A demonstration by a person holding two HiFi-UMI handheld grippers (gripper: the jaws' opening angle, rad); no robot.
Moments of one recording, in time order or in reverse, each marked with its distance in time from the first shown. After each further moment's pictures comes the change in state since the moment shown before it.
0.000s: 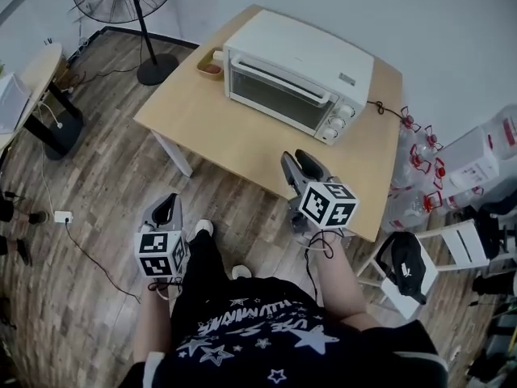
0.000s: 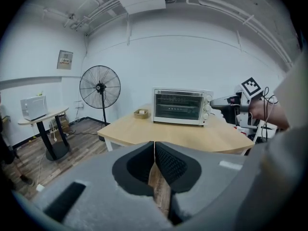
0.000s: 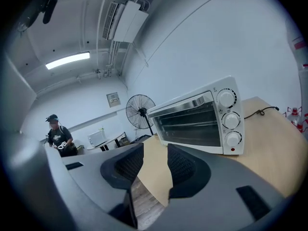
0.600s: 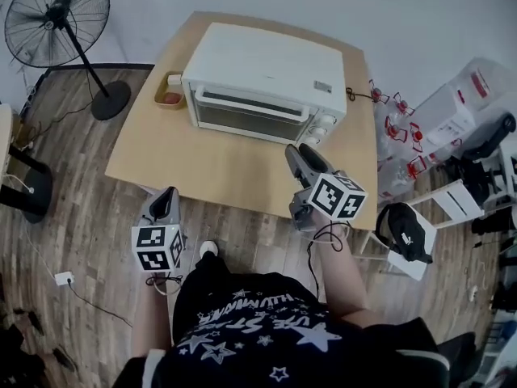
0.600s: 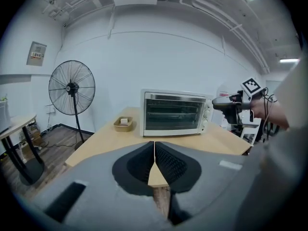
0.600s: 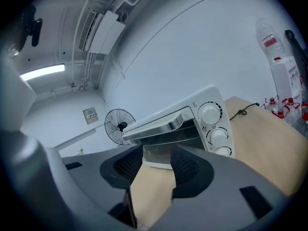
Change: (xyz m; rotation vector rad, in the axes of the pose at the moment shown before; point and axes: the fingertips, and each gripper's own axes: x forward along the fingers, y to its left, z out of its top) left arm 0.133 0.017 0.082 0.105 -0.006 -0.264; right arm 0.031 -0.058 0.060 0.174 -0.135 -0.213
